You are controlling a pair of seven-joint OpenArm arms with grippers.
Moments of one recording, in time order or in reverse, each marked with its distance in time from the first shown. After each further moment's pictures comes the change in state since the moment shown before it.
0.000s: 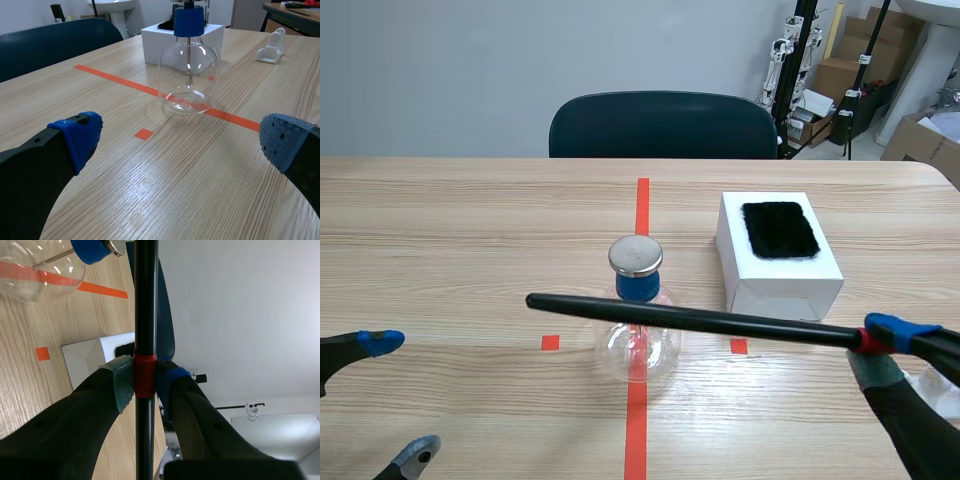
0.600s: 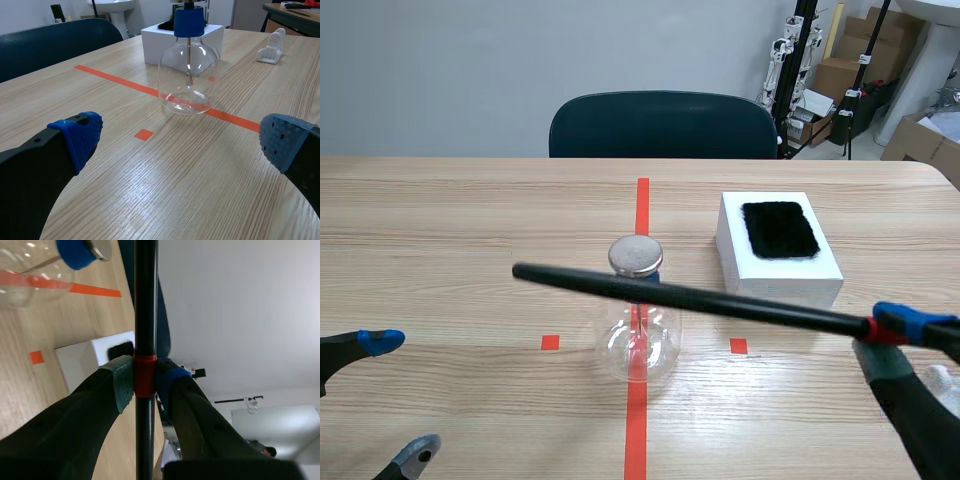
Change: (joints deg) left arm 0.0 0.0 0.0 0.0 0.0 0.0 0.0; right arm -3.3 -0.2 0.0 3.9 0.5 0.0 -2.4
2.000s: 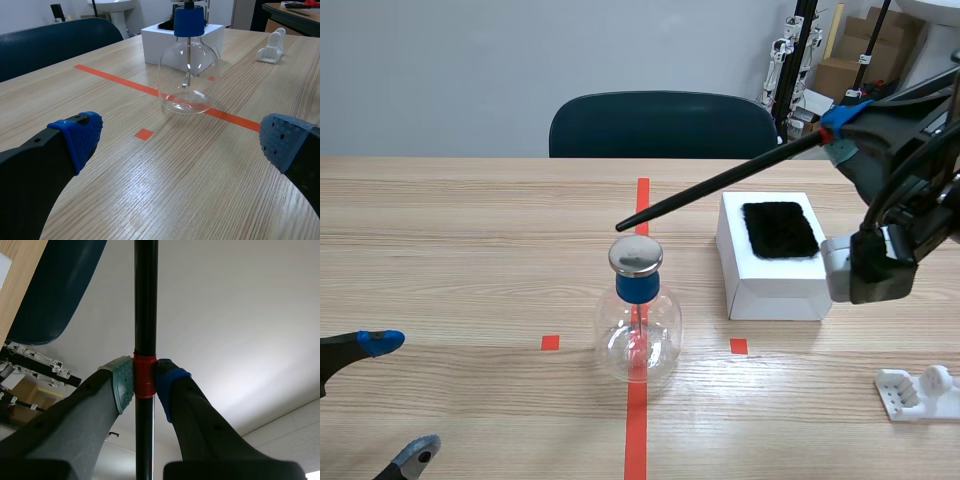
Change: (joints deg) left arm 0.0 0.0 0.0 0.0 0.0 0.0 0.0; right arm 51.8 27.5 -21.4 -16.4 -16.6 5.1 -20.7
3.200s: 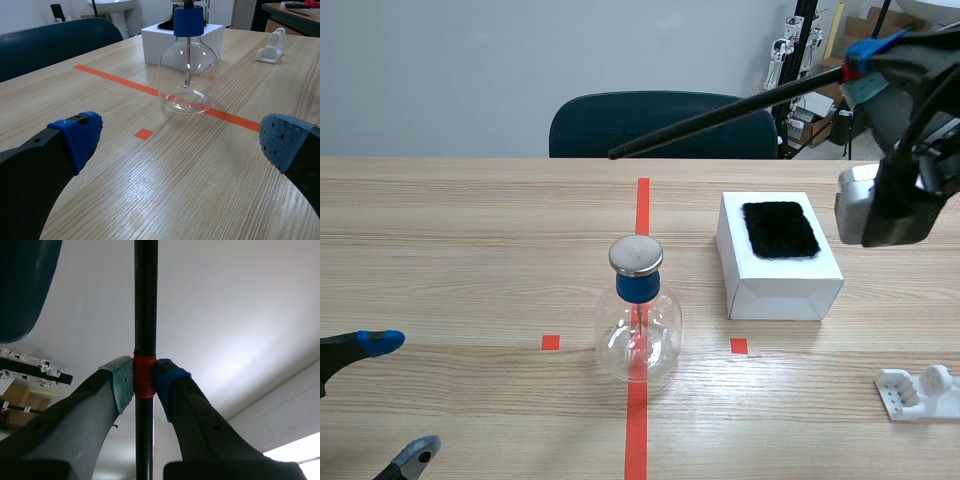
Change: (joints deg) left arm 0.0 0.0 0.0 0.0 0.0 0.0 0.0; right arm 0.1 0.0 5.1 3.2 5.5 -0.2 2.0
